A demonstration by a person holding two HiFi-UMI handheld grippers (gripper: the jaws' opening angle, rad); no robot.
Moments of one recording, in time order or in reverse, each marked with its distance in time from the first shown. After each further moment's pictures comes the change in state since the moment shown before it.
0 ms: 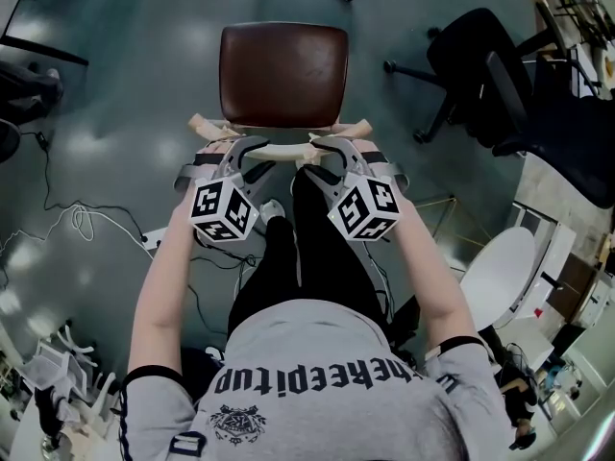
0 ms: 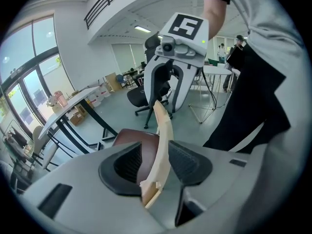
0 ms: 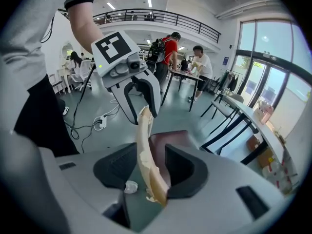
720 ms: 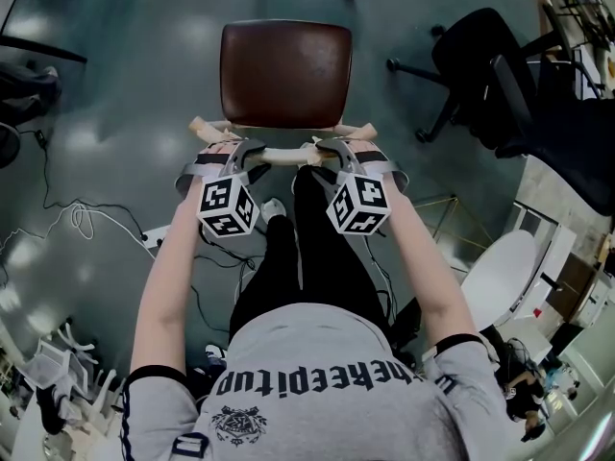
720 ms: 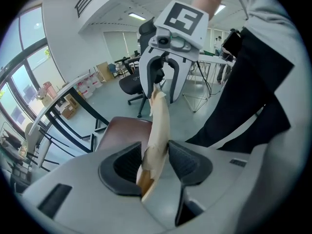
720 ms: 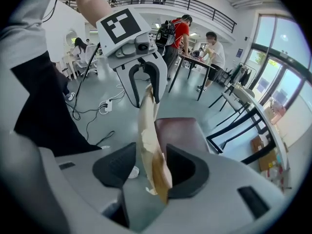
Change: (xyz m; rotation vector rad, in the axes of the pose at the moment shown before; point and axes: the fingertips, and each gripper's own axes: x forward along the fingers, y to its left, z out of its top) left arm 0.027 -0.011 -0.043 0.020 0.120 -0.083; right arm 0.039 0.012 -0.044 -0.080 0.168 0.077
